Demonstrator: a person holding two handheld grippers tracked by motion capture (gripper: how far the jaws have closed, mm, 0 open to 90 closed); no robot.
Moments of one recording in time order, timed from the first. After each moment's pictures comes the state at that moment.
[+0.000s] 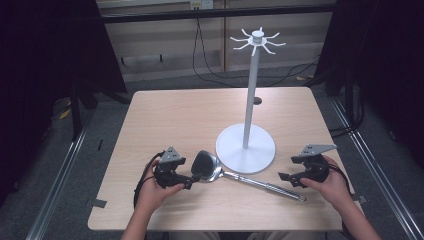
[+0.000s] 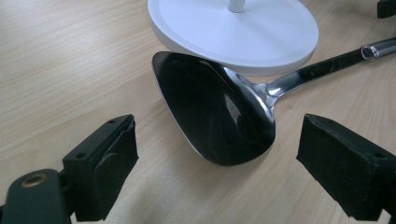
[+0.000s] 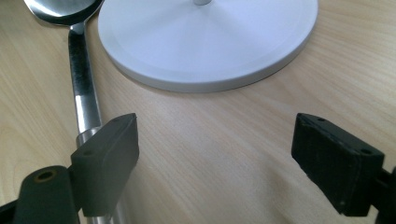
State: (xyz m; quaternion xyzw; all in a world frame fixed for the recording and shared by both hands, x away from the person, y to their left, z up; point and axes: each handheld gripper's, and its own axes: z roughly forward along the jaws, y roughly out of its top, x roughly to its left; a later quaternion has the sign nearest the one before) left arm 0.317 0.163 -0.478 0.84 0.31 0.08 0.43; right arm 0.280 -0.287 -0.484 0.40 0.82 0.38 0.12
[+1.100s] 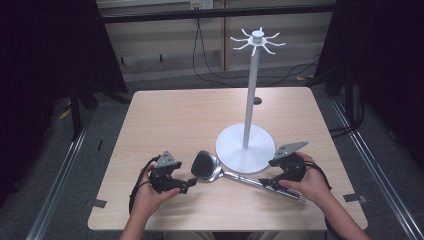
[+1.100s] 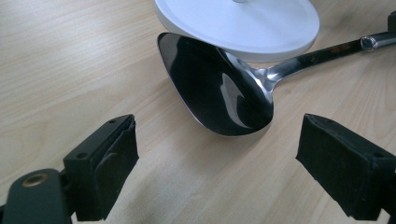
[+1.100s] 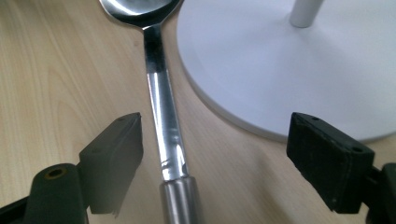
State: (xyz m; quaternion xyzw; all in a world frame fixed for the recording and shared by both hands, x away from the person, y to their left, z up) left arm 0.305 0.174 -0.480 0.84 0.32 0.08 0.43; right arm 0.287 -0.223 -0.470 0.33 0.87 0.36 0.07
